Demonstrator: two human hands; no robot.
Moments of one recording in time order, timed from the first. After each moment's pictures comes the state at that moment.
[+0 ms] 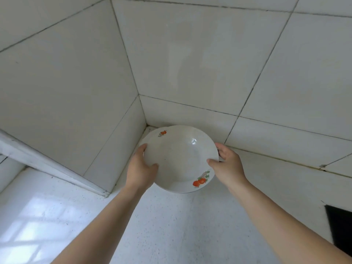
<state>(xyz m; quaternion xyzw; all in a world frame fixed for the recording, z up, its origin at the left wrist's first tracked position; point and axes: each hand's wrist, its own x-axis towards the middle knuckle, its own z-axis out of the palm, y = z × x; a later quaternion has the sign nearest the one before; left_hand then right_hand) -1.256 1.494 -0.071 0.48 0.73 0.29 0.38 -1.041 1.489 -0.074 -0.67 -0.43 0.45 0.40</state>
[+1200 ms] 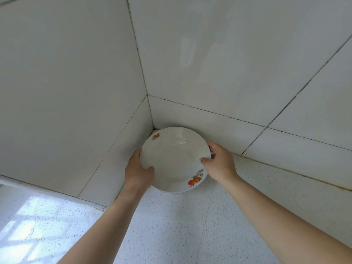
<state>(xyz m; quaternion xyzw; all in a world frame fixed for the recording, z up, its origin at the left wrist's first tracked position) -1.288 1.546 -0.116 0.43 0.76 0.31 0.37 -1.084 1.566 -0.109 -0.69 -0.51 0.41 0.30</state>
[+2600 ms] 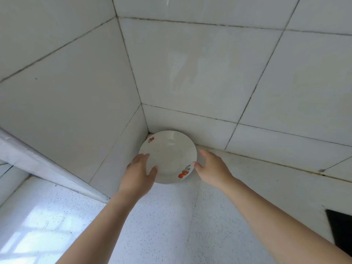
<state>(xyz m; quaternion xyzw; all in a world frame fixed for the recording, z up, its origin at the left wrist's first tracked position) -1.277 1.493 -0.068 0.64 0.71 0.14 0.25 -1.066 1.503 -0.061 -0.68 -0.62 0.36 0.17</state>
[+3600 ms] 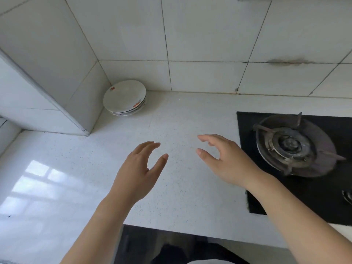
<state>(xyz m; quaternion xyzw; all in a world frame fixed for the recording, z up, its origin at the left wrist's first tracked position) -1.148 1.156 0.013 0.76 0.59 0.16 0.25 -0.930 1.129 0.022 -0.66 -0.64 0.33 0.23</state>
